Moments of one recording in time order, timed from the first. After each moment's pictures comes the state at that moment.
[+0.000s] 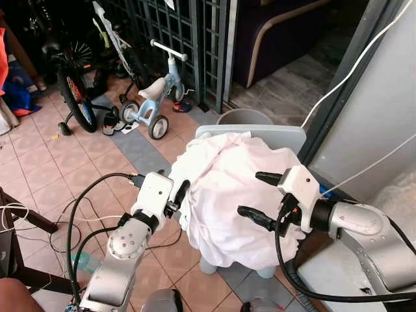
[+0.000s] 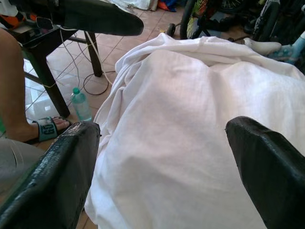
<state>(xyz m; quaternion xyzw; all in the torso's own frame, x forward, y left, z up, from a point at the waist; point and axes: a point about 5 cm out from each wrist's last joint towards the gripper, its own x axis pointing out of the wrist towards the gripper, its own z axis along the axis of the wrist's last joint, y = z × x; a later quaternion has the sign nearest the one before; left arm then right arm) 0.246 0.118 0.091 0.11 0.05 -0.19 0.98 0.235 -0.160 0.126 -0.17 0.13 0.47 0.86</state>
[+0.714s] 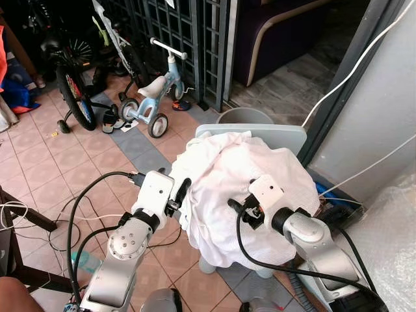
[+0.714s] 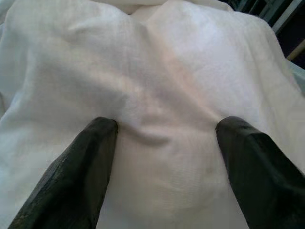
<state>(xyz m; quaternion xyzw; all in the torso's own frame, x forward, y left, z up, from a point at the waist) 0.245 0.117 0.093 0.11 0.05 -0.18 0.98 0.264 -0.139 0.082 -0.17 0.16 0.26 0.94</state>
